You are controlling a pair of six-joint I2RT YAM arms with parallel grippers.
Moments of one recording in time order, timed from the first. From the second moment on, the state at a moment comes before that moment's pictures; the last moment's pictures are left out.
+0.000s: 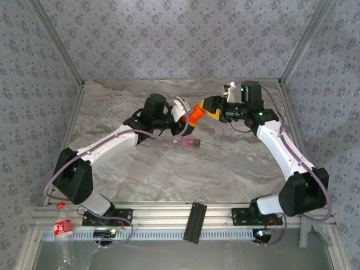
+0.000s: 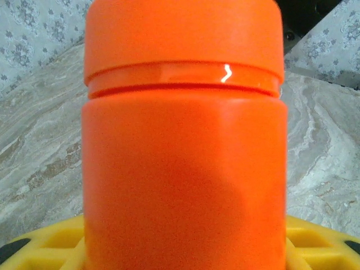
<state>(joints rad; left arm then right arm) -0.68 1.55 1.19 -0.12 0.51 0.19 0.26 1.38 1.21 -0.37 -0.80 0.72</state>
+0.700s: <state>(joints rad) -0.67 1.55 1.19 -0.13 0.51 0.18 0.31 1.41 1.24 -0.35 -0.80 0.72</state>
